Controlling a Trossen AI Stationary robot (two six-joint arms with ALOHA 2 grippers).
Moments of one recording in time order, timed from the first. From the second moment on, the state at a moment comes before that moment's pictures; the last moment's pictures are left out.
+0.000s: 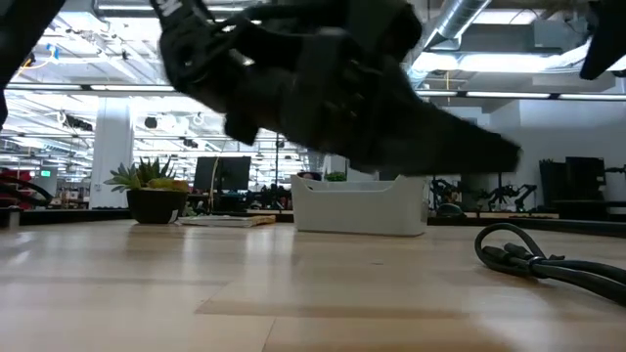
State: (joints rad) left arm -0.22 2.22 1.23 0.64 0.31 0.18; right arm 0.74 1.33 1.11 -1.11 0.45 1.30
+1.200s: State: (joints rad) left arm -0.23 2.23 1.48 0.14 0.37 0.72; right arm 0.80 1.33 1.11 -1.11 0.45 1.36
